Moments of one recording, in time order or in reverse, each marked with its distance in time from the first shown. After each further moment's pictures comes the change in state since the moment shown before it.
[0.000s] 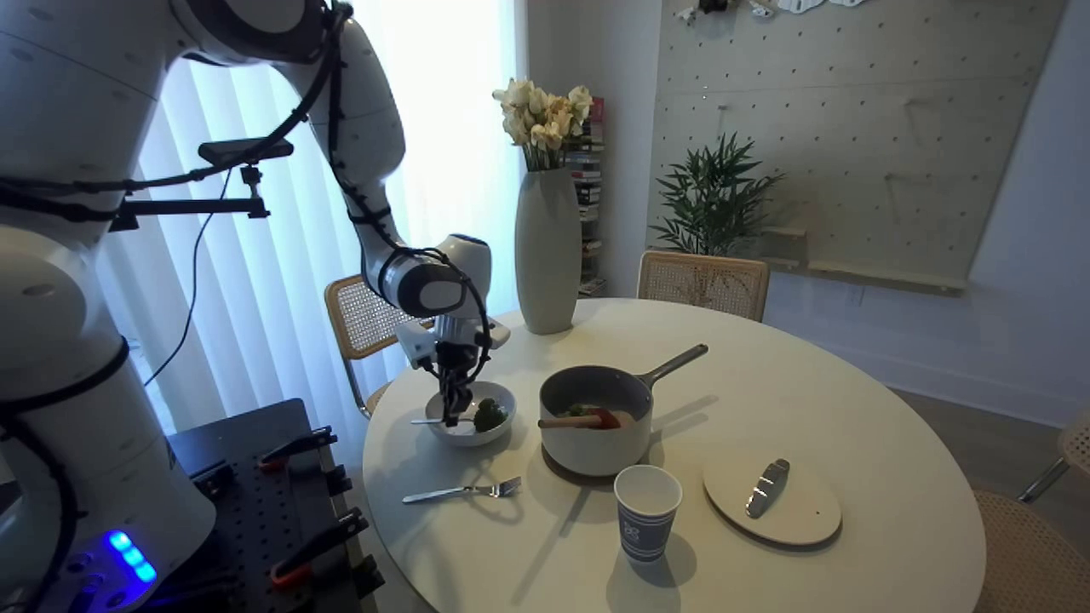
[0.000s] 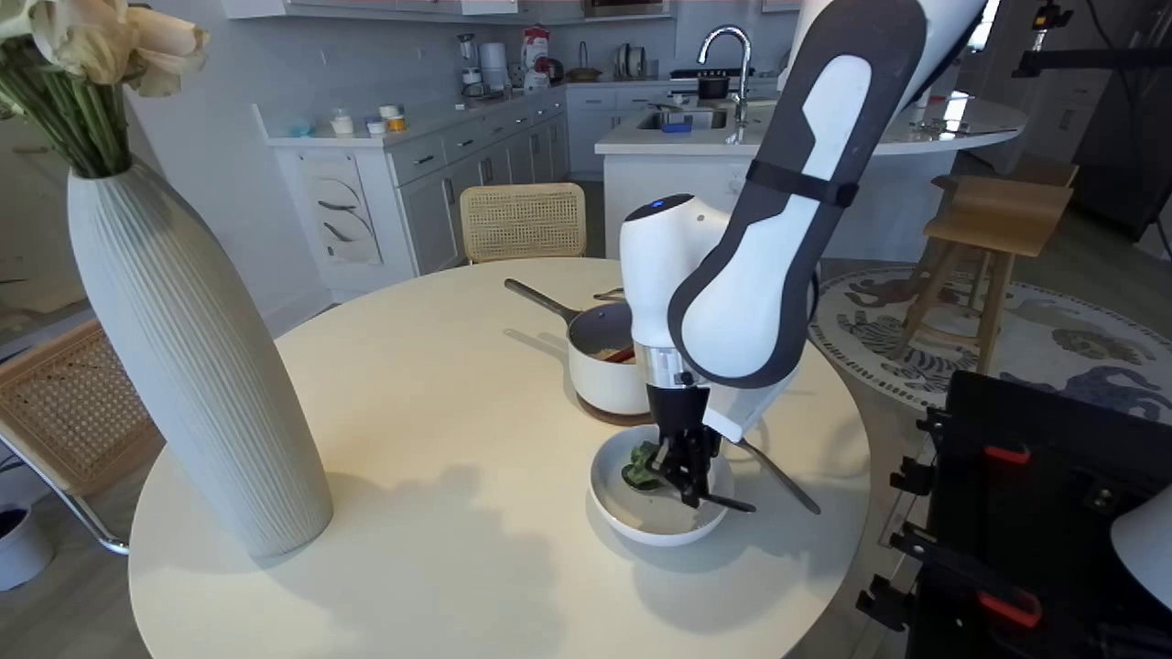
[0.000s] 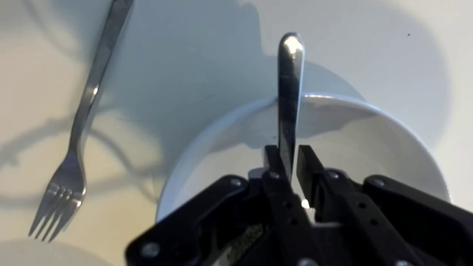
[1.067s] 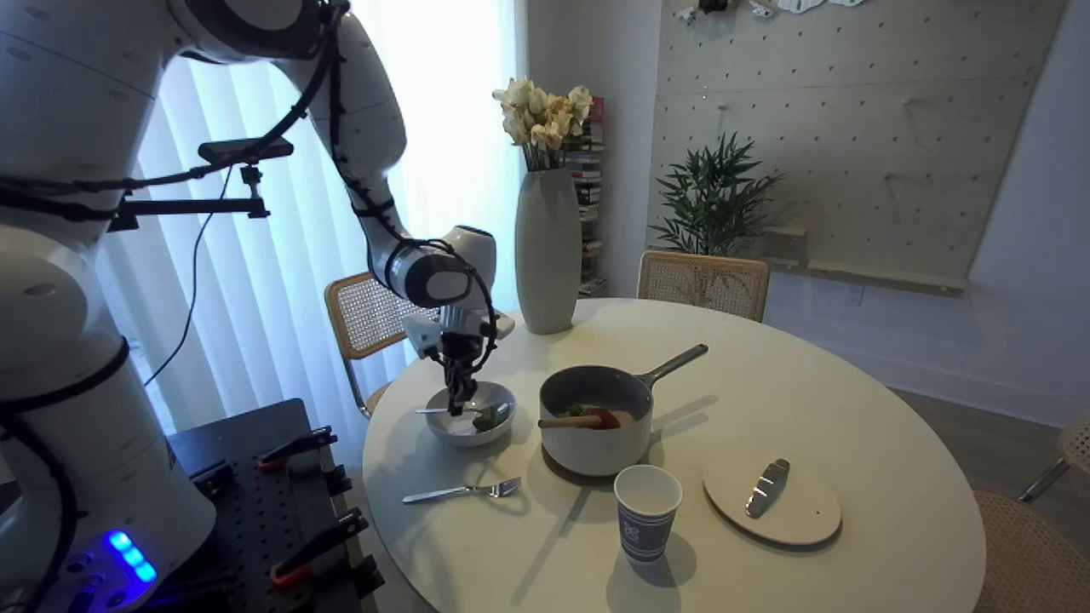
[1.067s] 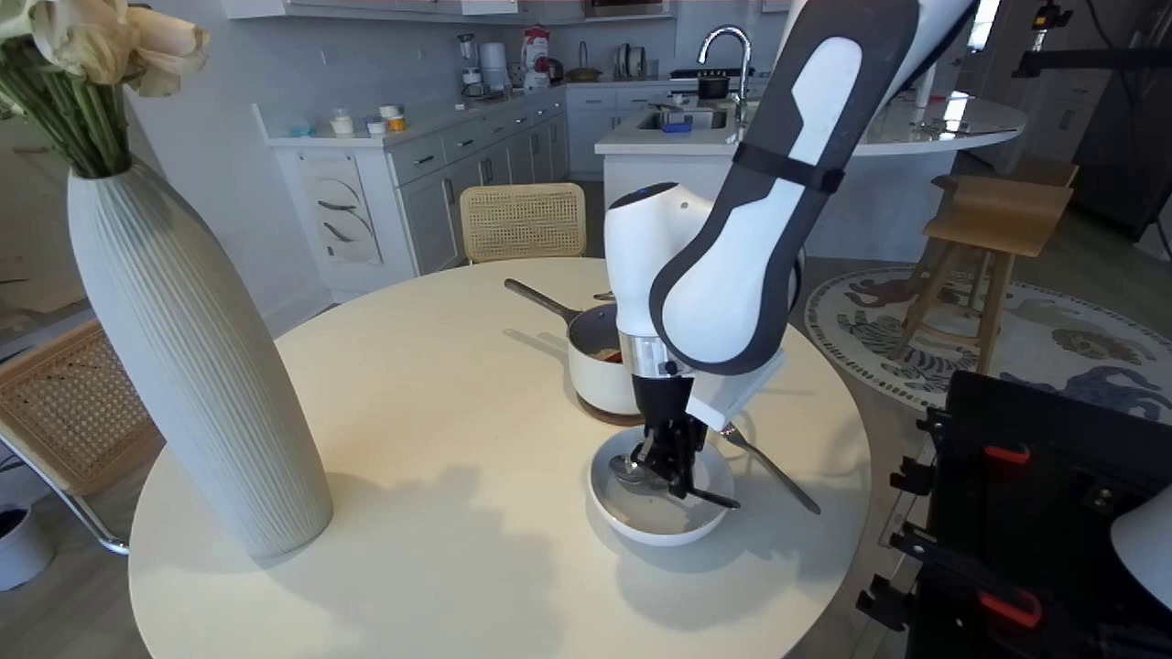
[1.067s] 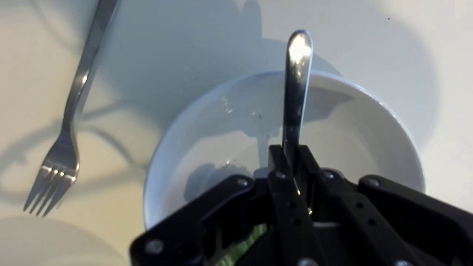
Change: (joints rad) arm 0.006 -0.010 0.002 0.041 0.005 -0.045 0.001
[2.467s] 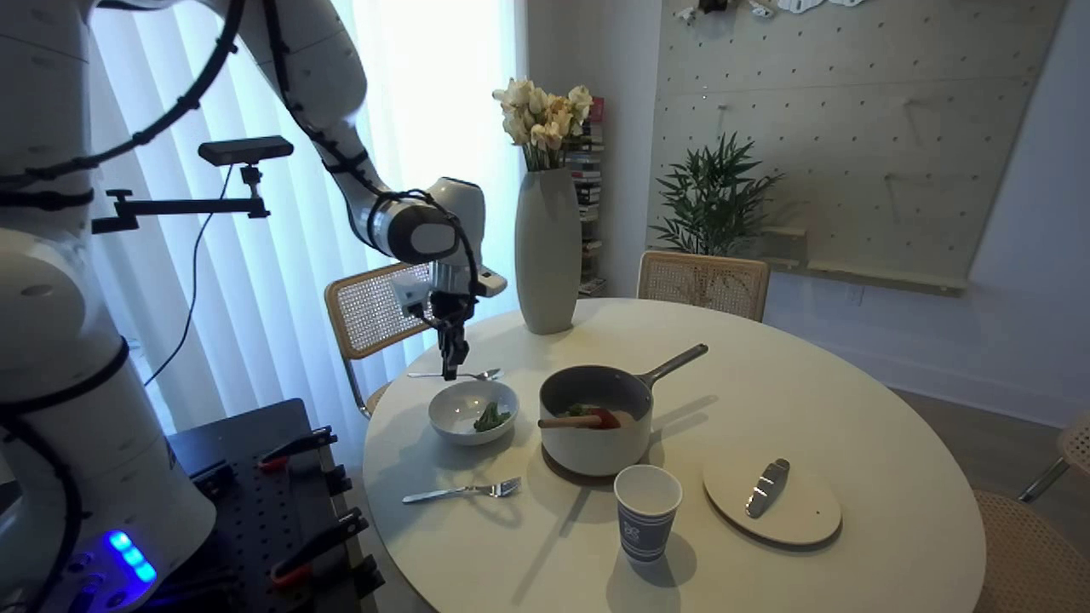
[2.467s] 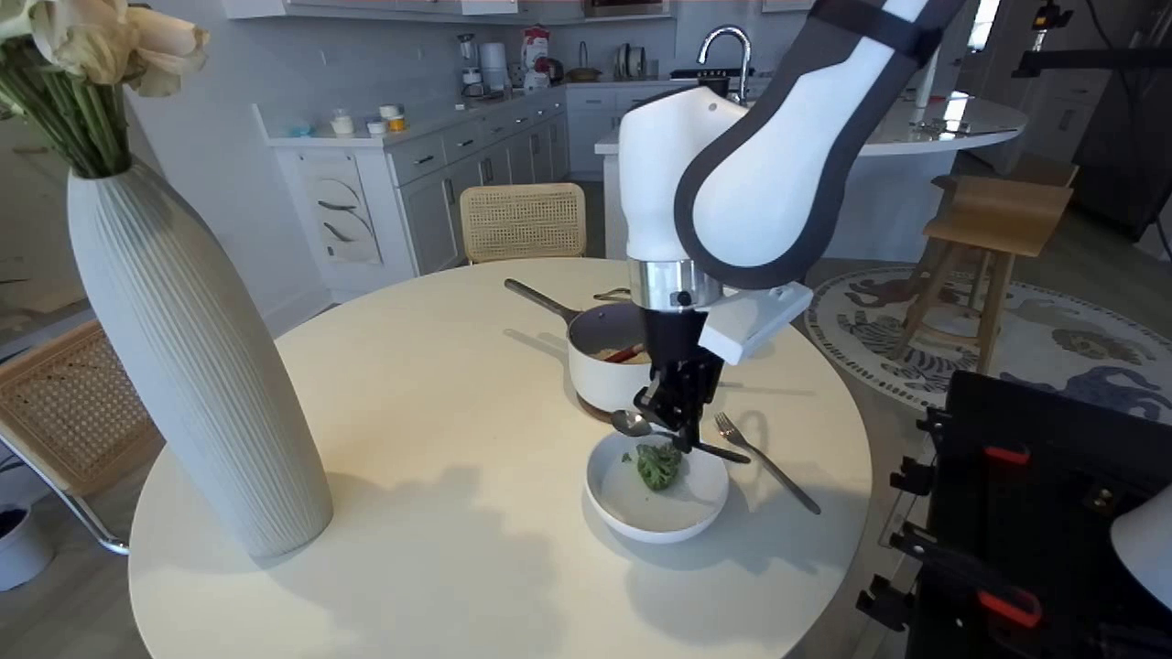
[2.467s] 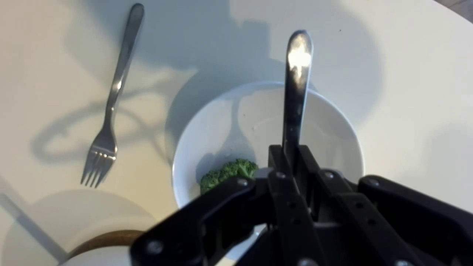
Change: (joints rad) arm -0.010 -0.241 0.017 -0.103 -0.003 -0.090 0.059
